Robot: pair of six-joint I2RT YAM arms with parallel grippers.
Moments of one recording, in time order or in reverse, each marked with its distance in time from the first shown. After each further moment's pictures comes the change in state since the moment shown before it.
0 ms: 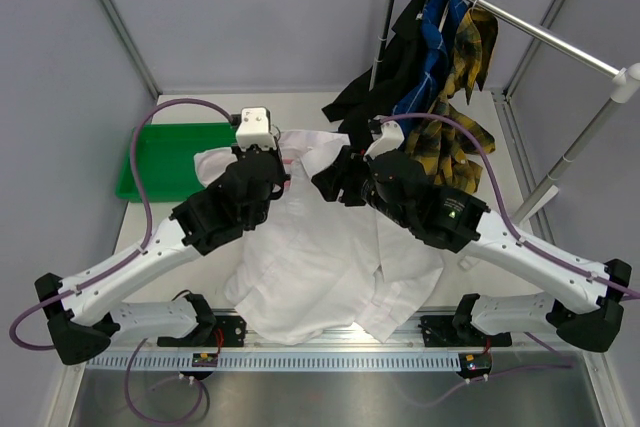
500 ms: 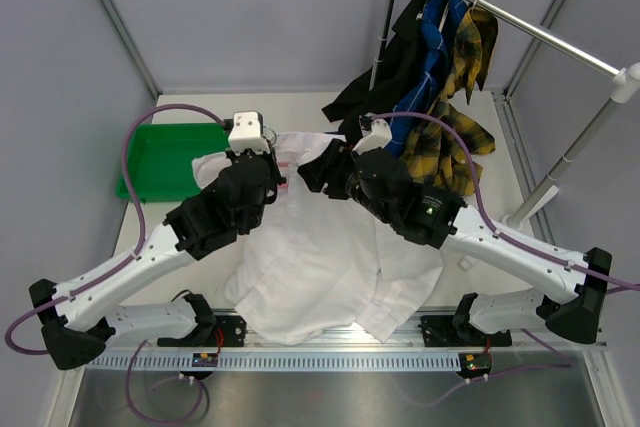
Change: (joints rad) left arm 0.000 -0.053 -0.042 0.000 0.006 -0.040; right arm 0.000 0.072 -0.032 0.176 0.035 0.087
